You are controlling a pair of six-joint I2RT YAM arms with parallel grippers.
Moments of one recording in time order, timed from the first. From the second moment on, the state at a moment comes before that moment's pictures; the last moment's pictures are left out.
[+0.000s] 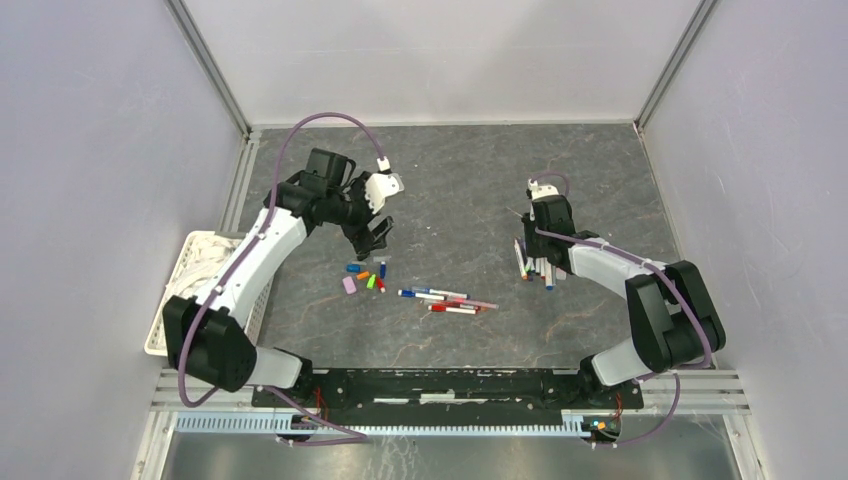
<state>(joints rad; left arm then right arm) -0.34 1.40 1.23 -0.79 0.48 0.69 0.32 1.49 0.72 -0.08 0.17 0.15</state>
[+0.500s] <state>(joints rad) -0.32 1.26 1.26 -0.84 0.45 0.64 0.33 1.41 0.72 -0.10 0.14 0.15</state>
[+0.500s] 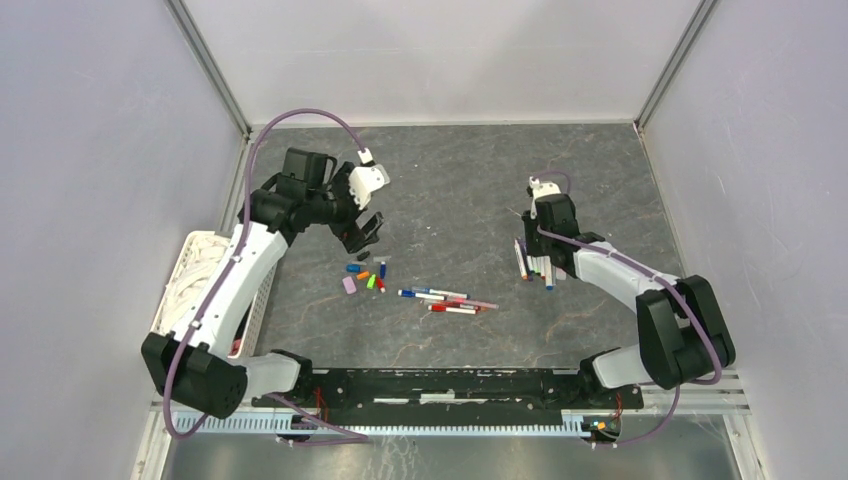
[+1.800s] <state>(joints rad) -0.28 1.20 1.25 -0.87 0.45 0.60 0.81 1.66 0.89 -0.17 -0.06 -0.13</state>
